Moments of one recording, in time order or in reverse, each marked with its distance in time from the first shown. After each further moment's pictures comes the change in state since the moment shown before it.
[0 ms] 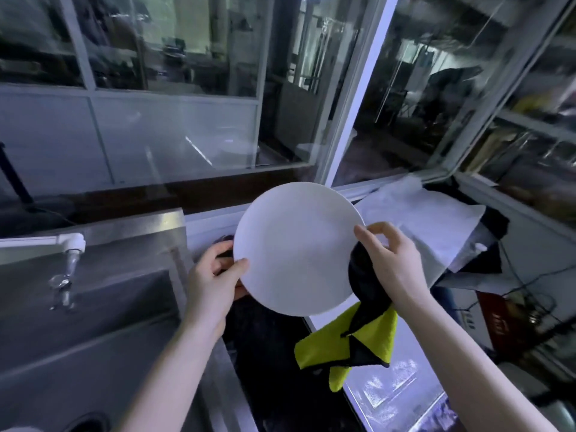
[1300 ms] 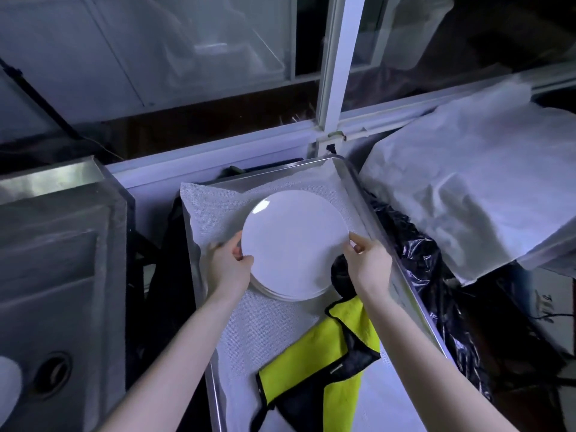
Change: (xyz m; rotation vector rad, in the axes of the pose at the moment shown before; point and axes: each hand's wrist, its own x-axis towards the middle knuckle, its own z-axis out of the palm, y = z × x) left_hand 0.140 -0.202 0.240 0.821 0.263 -0.183; right_hand 0.254 0.305 0.029 -0.270 -0.259 0.183
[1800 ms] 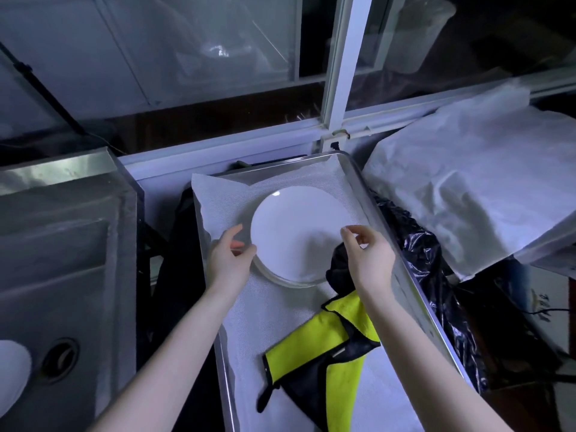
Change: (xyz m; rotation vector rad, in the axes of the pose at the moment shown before) left_hand -0.019 -0.011 -0.018 -0.174 -0.015 -0.006; right_hand -0.034 -0.016 -0.009 0.266 0.066 -0.019
